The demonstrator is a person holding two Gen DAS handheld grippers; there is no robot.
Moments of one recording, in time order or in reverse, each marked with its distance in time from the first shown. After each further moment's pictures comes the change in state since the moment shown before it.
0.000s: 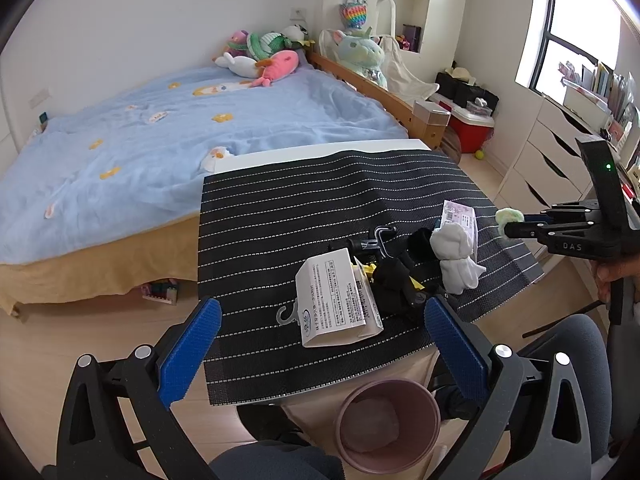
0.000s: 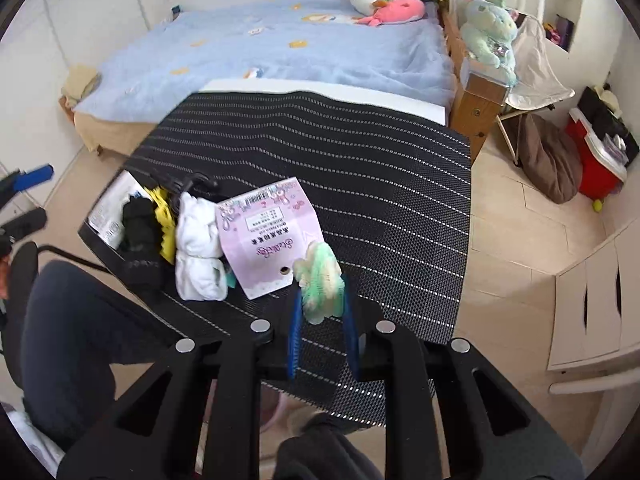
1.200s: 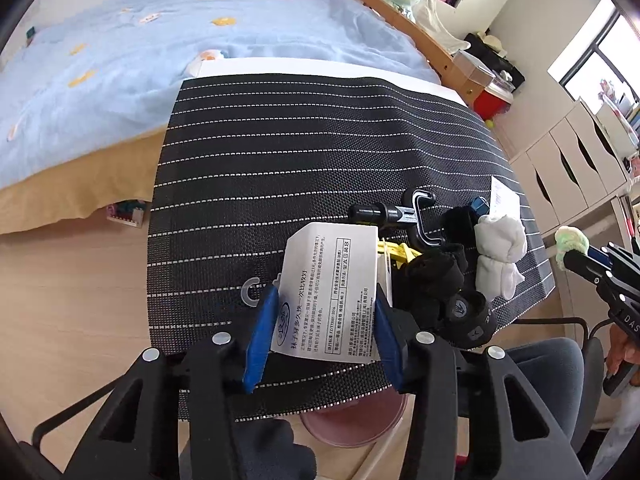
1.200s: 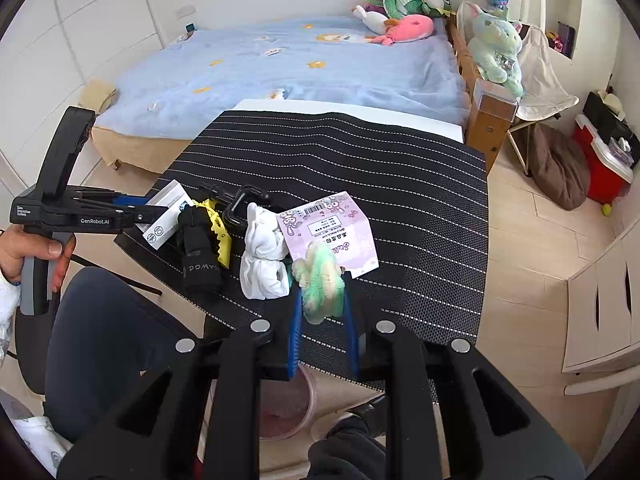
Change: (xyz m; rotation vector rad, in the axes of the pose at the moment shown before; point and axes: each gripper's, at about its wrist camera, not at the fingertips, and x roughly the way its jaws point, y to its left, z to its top) left arm 0.082 0.026 0.006 -0.174 0.291 -0.099; right arm -0.017 0.031 -0.003 -0.011 -0.044 0.047
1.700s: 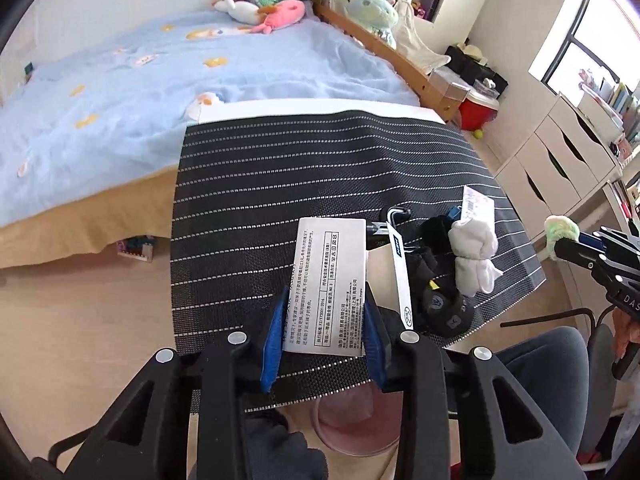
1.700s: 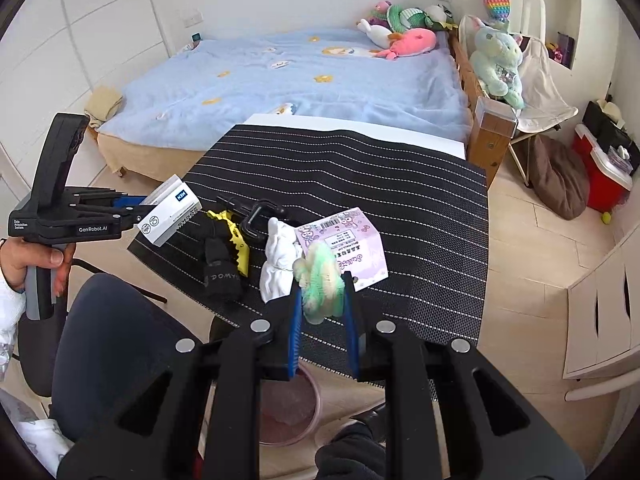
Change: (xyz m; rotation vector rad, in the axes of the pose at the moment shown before) left arm -0.040 -0.011 -0.009 0.086 -0.119 0.020; right arm -0.022 0.013 -0.001 -0.010 -0.050 0.009
